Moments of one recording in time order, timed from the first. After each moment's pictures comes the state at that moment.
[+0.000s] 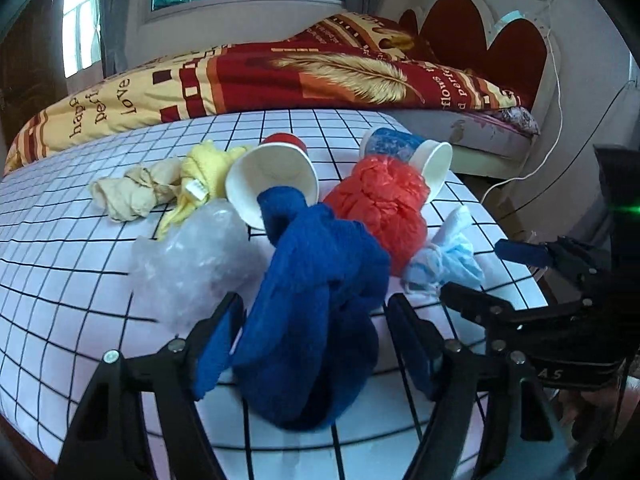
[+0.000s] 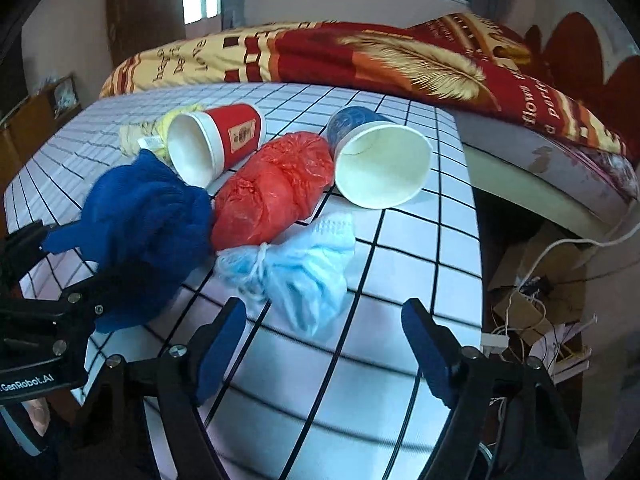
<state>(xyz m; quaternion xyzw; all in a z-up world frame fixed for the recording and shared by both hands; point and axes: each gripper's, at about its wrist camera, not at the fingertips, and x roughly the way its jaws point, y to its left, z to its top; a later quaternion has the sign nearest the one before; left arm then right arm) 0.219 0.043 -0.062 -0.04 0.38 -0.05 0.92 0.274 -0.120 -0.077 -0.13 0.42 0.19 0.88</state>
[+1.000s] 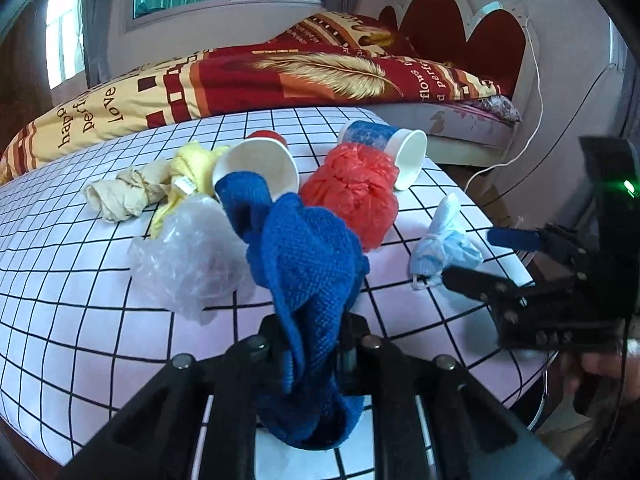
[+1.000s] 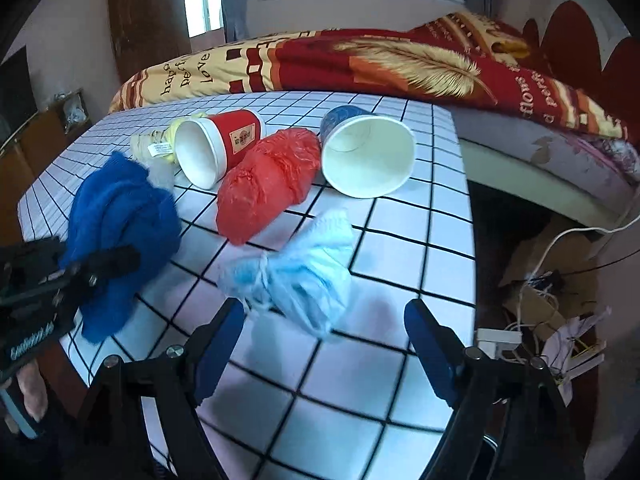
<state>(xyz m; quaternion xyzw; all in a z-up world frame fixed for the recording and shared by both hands) 0.201 0.037 -0.058 -0.02 0.38 -0.07 0.92 0.268 -0.139 -0.077 -0.09 0.41 0.21 0.88</state>
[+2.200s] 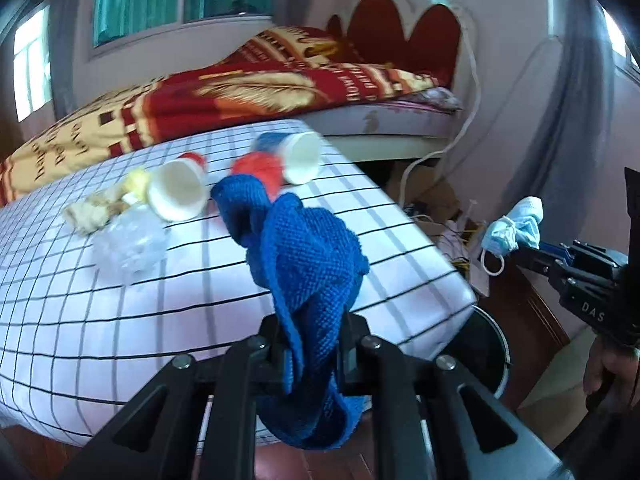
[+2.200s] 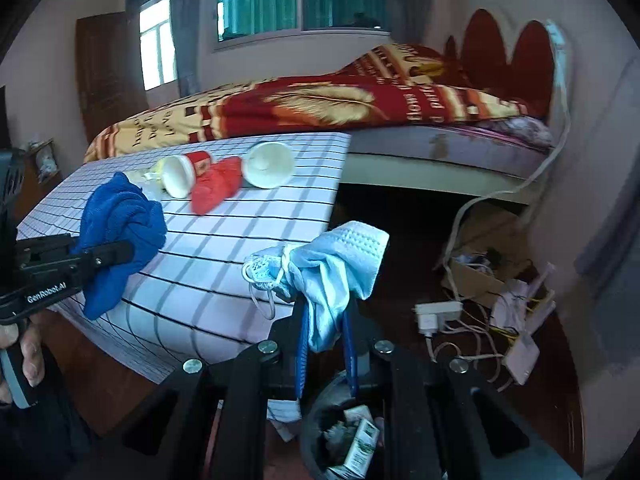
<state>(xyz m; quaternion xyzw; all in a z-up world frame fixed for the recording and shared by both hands) 0.134 -0.033 -0.034 0.02 0.35 -0.15 0.92 0.125 -0.266 -0.039 -0.04 0.33 0.11 0.94</state>
